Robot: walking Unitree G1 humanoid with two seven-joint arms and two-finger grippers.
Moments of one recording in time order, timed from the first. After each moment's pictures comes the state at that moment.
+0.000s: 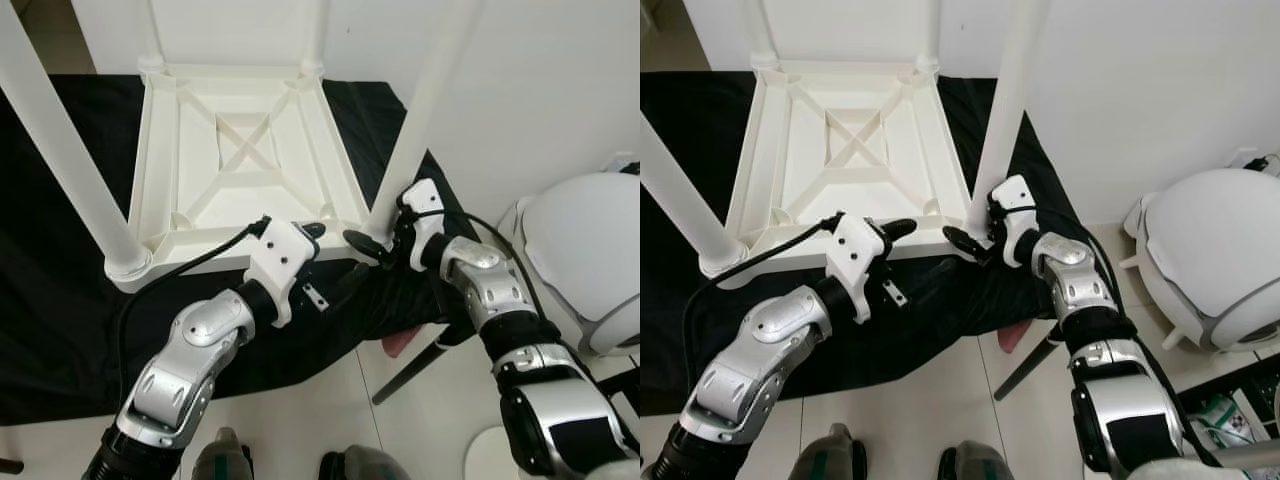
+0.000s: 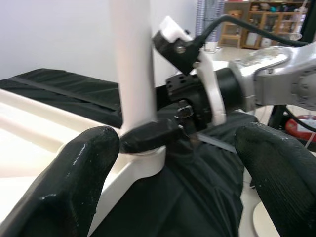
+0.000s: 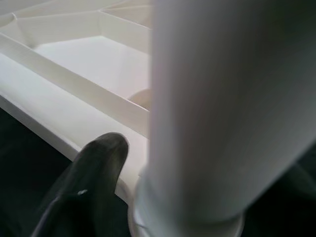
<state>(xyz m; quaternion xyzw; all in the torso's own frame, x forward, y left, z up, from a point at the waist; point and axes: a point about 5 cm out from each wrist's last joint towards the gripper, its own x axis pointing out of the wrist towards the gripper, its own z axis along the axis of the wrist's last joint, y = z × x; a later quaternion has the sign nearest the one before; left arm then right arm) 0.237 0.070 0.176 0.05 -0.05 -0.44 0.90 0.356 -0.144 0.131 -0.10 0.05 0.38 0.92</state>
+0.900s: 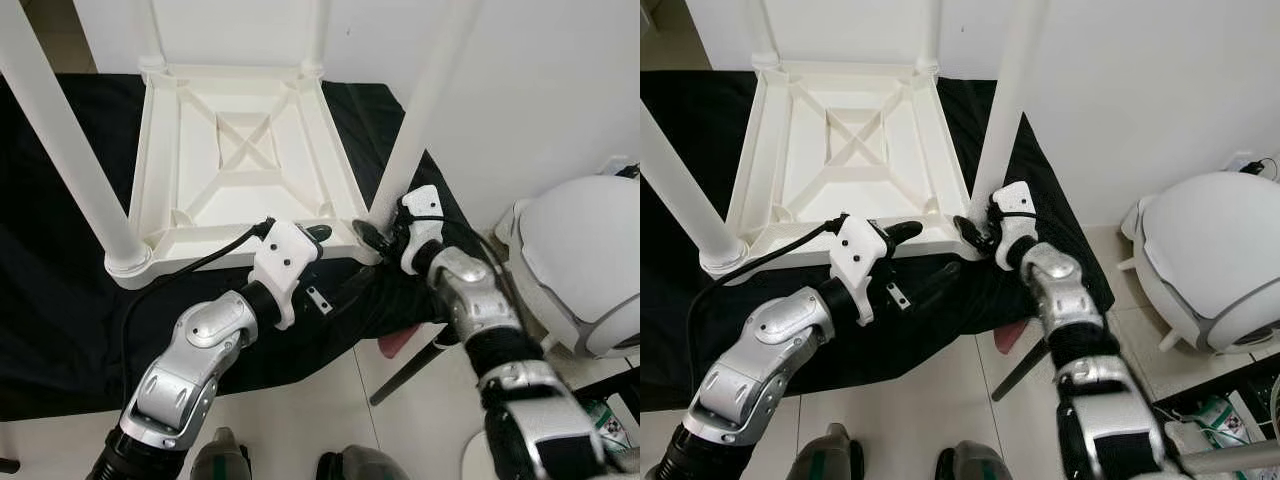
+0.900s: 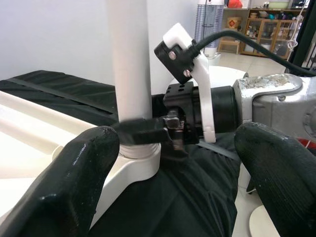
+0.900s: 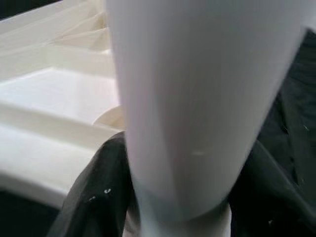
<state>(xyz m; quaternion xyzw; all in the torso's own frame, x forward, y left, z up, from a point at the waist) 0.236 0.067 0.176 0.04 -0.05 -0.44 0.90 0.339 -0.134 0.126 -0.01 0.02 0.20 0.98</state>
